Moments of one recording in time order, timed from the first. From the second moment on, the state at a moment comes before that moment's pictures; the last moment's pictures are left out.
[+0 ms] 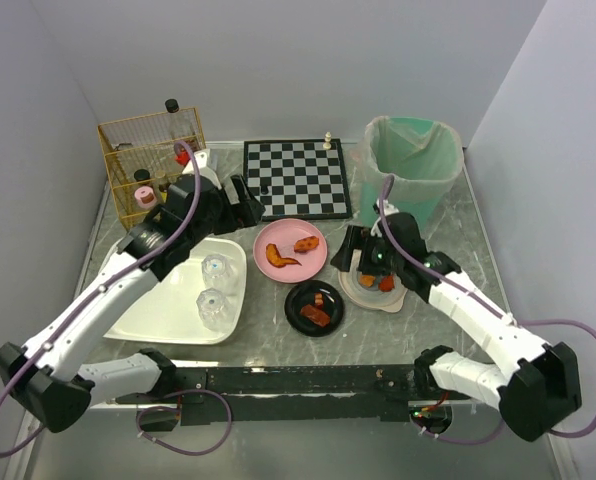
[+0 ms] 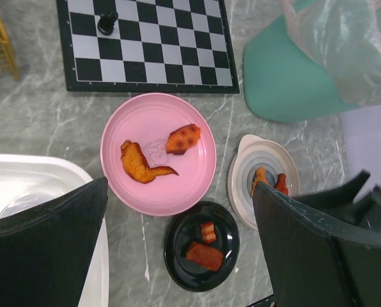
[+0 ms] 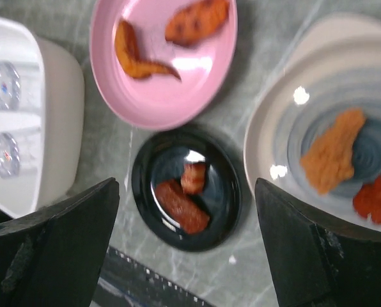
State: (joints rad) left arm -0.60 1.12 1.21 -0.53 -0.18 -0.65; right arm 0.45 1.06 0.78 -0.41 -0.16 0.55
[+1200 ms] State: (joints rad) left arm -0.55 1.38 1.17 -0.25 0.16 -0.64; right arm 0.50 1.11 0.33 -0.07 -0.29 0.72
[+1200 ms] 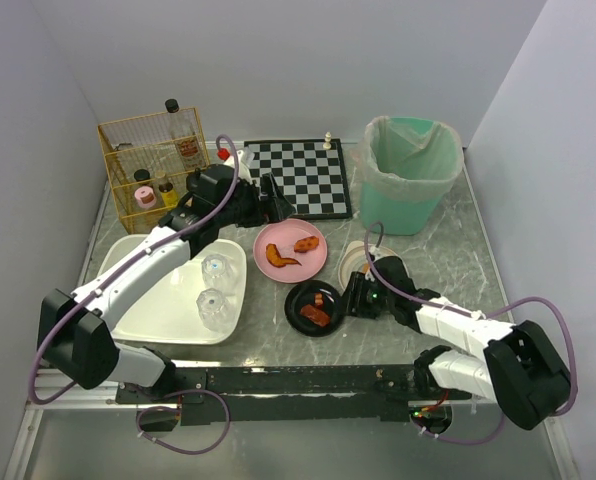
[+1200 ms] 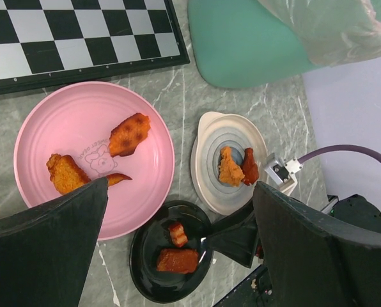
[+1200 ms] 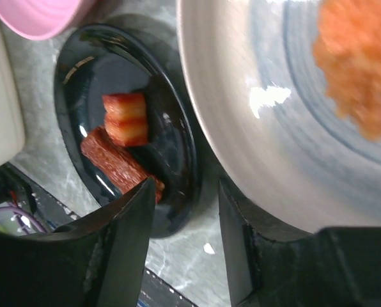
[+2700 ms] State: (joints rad) left arm -0.55 1.33 1.25 -0.32 0.16 -0.61; right arm 0.43 1.15 0.88 -0.40 -0.32 0.68
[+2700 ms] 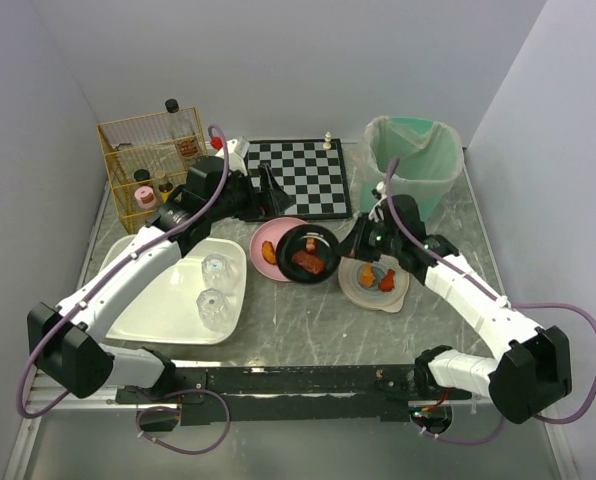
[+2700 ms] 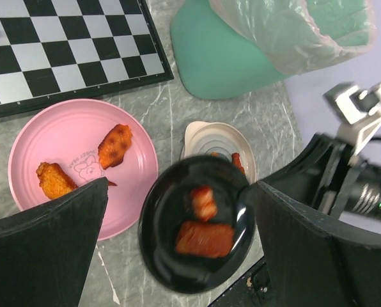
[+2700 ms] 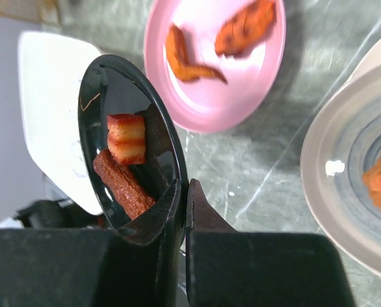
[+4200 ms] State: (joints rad) left arm -0.48 1.14 1.24 -0.48 0.09 -0.51; right arm -0.17 1.44 1.60 -0.63 -0.09 0.94
